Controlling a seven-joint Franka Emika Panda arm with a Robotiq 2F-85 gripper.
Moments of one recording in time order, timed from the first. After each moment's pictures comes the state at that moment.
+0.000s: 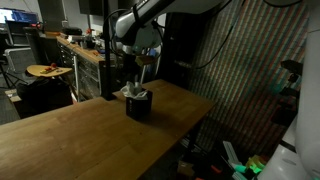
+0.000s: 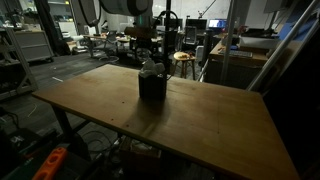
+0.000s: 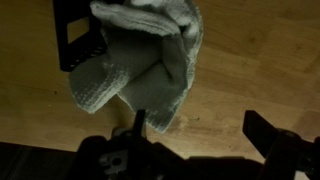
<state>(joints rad) -0.06 0.34 0.06 -1.86 0.08 2.35 -0.36</state>
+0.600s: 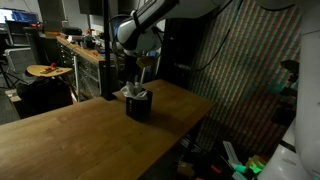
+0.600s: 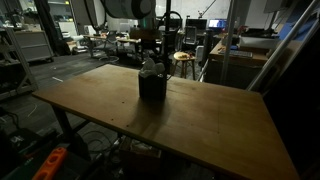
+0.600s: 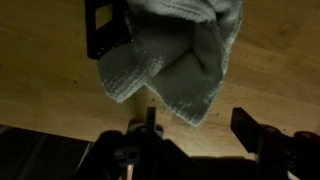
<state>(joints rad) -0.07 0.37 0.04 -1.84 0.03 2.41 -0.36</state>
